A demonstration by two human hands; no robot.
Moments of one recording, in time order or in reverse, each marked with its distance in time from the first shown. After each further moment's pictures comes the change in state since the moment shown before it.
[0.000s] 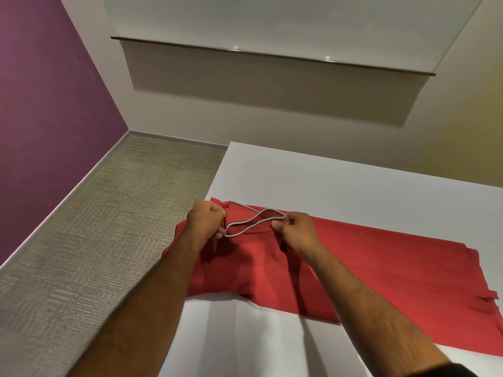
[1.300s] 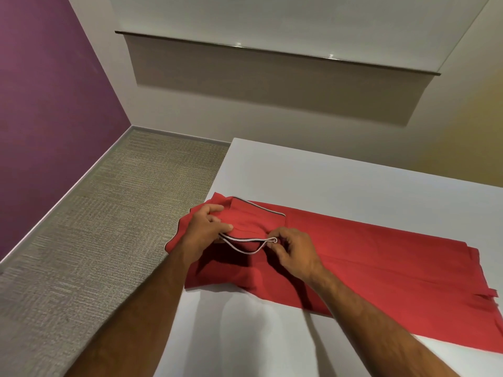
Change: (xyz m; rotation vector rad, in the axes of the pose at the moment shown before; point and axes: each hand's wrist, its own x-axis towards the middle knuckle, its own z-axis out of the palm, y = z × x) left_hand -0.017 -0.038 -0.010 -0.222 -0.166 0.082; right_hand -0.050 0.025 -0.005 -0.361 -0.091 -0.697
